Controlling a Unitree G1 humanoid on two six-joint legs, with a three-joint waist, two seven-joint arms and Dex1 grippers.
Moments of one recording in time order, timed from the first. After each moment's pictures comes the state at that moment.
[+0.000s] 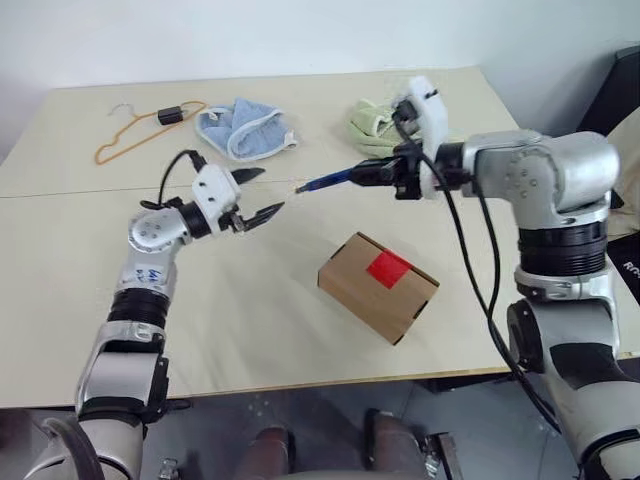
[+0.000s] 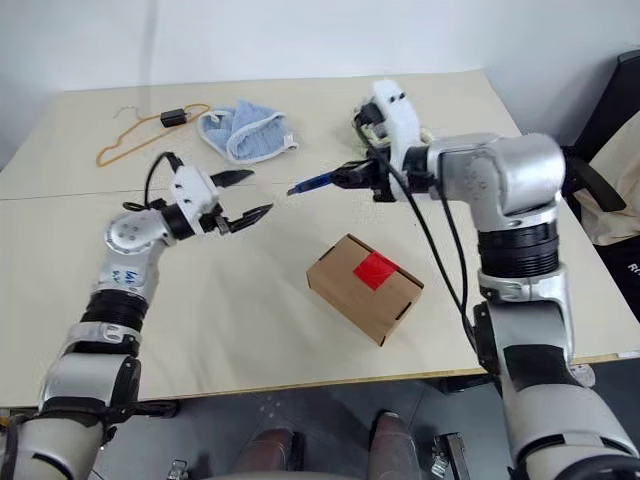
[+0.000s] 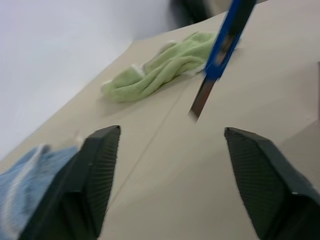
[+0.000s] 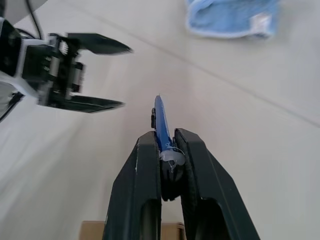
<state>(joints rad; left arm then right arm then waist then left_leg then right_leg) -0.85 0.55 0.04 0.70 -0.15 -0.32 -0.87 -1.17 -0.49 0.00 0.08 0.45 1.29 0.74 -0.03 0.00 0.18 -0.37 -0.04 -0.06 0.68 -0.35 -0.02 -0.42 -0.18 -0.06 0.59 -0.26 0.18</state>
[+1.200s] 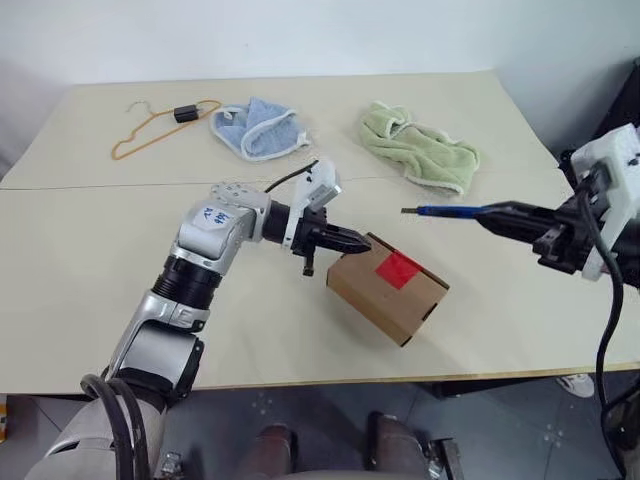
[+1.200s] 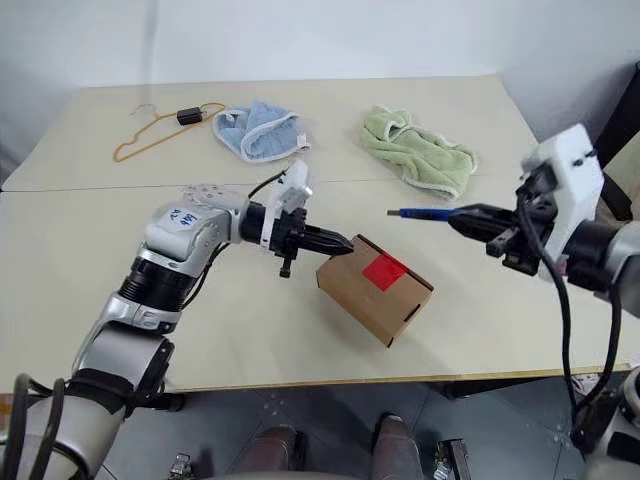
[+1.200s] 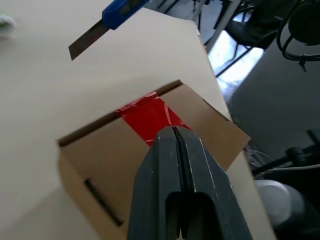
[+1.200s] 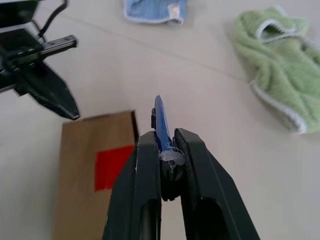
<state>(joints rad) -1.00 0.36 -0.28 0.29 -0.33 0.74 -1.21 -0.60 -0.84 -0.62 -0.65 0.98 1.61 0.51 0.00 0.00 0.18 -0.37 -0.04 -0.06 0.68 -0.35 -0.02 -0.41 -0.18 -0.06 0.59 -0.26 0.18</state>
